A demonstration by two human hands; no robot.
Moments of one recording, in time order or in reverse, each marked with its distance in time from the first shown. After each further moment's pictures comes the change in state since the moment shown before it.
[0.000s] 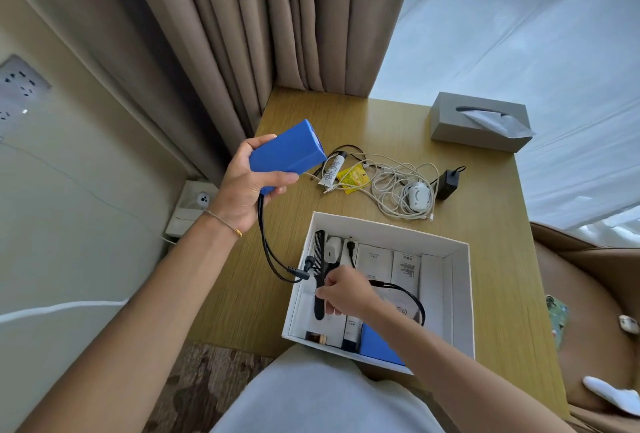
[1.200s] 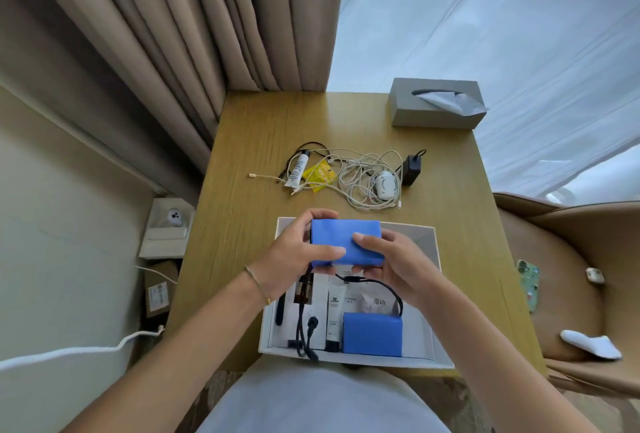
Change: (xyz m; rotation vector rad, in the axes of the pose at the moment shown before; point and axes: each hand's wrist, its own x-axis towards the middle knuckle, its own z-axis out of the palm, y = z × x) left_hand -0.042 -0.065 0.086 0.202 -0.382 -0.337; right_hand -0.067 0.024 -0.110 1.146 0.047 -0.061
